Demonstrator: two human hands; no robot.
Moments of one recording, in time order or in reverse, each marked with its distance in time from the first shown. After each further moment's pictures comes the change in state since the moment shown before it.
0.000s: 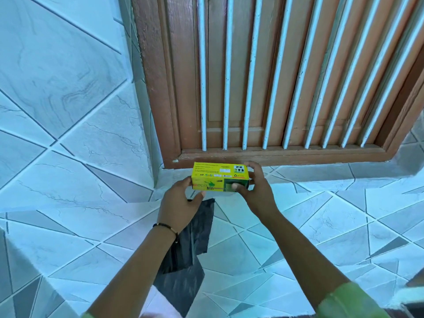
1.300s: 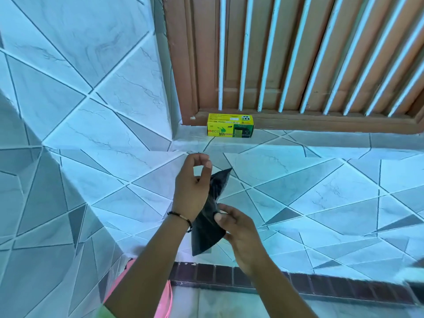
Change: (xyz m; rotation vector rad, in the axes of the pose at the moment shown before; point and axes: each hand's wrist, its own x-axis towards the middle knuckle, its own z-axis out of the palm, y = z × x) left_hand -0.102 0.052 0.002 -0.291 0.222 -0.148; right_hand -0.185 -0.003 0.020 0.677 -0.380 0.557
